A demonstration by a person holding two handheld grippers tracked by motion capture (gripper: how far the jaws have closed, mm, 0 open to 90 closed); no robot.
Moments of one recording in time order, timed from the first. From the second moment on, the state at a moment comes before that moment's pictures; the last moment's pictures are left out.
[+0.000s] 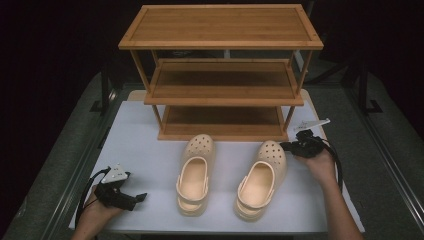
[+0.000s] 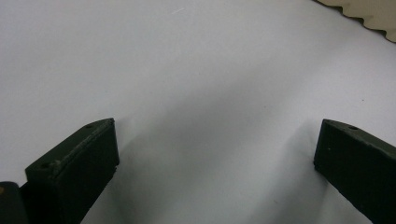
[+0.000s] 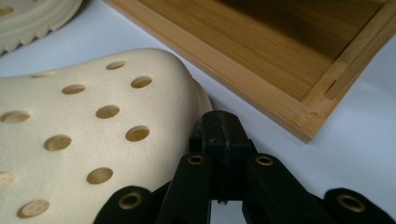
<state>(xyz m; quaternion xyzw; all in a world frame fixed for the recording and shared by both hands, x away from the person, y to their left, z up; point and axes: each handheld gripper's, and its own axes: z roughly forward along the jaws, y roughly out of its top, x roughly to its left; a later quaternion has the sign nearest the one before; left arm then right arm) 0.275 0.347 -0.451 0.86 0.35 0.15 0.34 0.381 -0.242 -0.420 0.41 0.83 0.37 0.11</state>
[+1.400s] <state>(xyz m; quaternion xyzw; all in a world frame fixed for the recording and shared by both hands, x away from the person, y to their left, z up) 0.275 0.347 -0.451 0.86 0.35 0.14 0.34 0.266 -0.229 -0.436 0.39 0.82 0.41 0.09</state>
